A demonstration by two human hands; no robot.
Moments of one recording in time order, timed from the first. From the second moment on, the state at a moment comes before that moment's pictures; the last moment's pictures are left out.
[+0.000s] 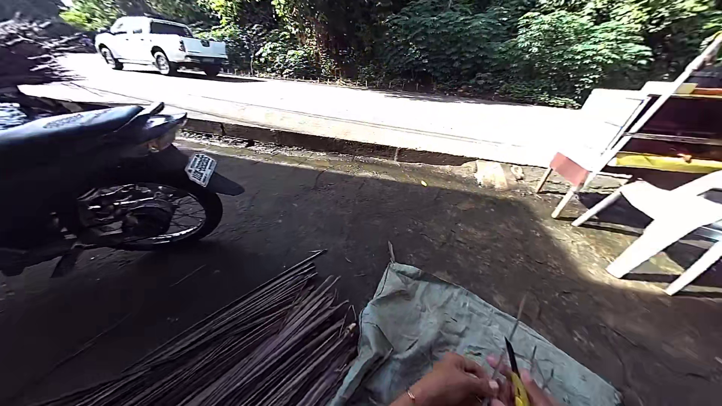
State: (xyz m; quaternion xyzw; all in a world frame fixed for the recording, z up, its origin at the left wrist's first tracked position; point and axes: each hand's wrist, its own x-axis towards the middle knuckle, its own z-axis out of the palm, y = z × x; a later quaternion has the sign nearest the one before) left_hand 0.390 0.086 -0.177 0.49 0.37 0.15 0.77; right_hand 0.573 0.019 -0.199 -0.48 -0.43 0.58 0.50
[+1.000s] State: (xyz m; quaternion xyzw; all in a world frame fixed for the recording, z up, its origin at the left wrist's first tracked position) left_hand 0.379 0.077 -0.157 0.52 0.35 0.07 0.78; right_hand 0.617 0.015 -0.192 -0.60 -0.40 0.35 0.60
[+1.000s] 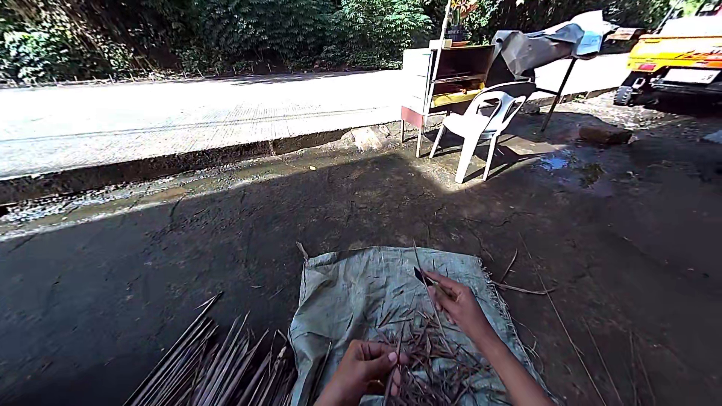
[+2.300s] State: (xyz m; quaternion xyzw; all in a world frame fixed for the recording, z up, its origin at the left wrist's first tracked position) left_hand 0.387 0.072 -0.163 0.57 0.39 0.18 0.70; right_hand 0.573 0.007 -0.188 -0.54 -0.43 0.54 0.48
